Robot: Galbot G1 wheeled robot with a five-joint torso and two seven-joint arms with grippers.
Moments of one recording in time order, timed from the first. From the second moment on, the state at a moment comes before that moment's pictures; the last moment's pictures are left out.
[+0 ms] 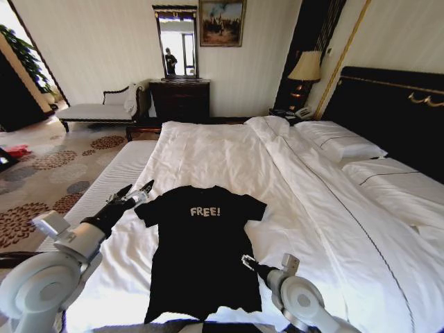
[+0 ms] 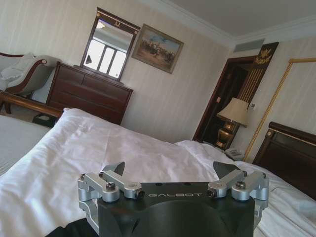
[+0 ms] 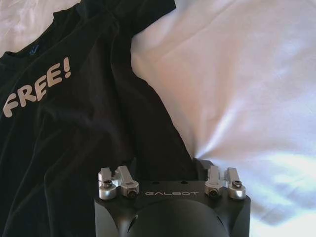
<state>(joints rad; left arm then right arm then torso) 1.42 -1.11 -0.94 -2.49 -1.16 0.63 -0.19 -1.48 0.89 0.14 2.26 1.49 -0.25 0.89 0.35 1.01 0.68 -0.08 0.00</state>
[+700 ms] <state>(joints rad) 1.44 -1.12 -0.95 -2.49 -1.11 0.62 -0.19 -1.60 0.87 0.16 2.33 1.43 -0.24 0.91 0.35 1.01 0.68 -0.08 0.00</state>
